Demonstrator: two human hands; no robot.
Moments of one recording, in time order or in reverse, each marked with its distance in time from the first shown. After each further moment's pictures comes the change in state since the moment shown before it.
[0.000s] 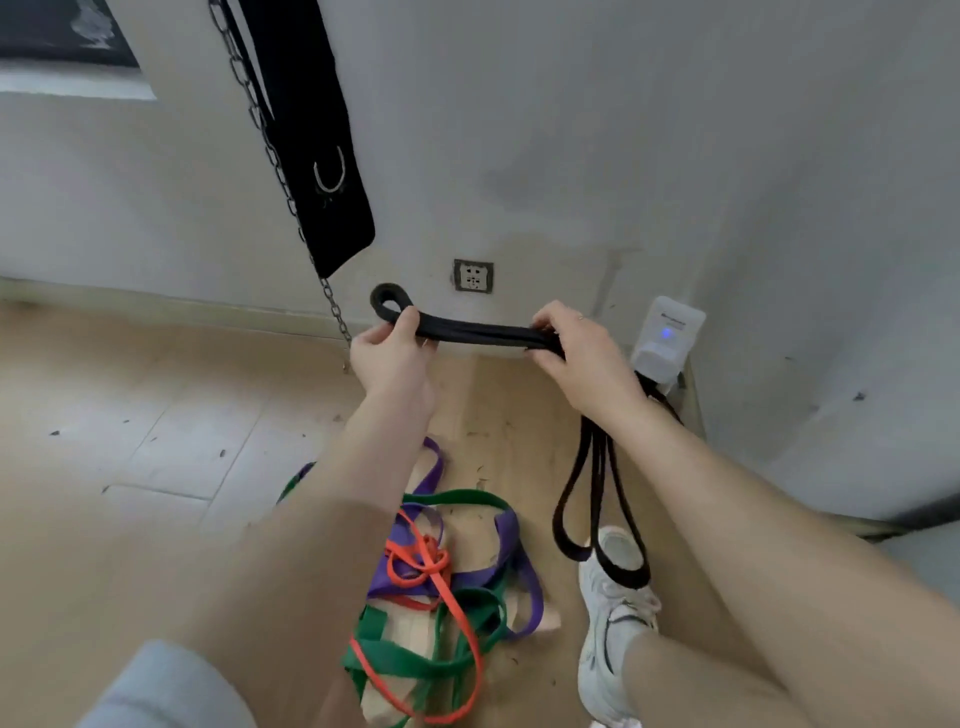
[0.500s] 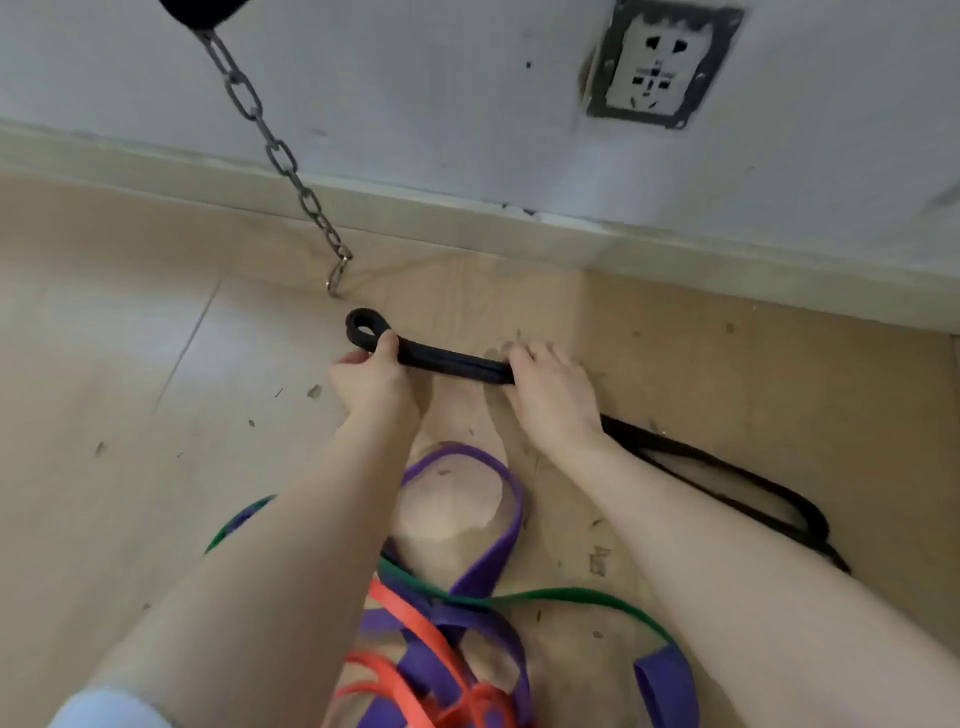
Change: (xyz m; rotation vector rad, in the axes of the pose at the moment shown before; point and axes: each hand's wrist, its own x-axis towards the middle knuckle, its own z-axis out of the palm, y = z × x) left_hand 0.363 -0.196 -0.088 0.426 0.370 -0.175; right_hand 0.162 0.127 0.384 -0.260 -0.379 0.109
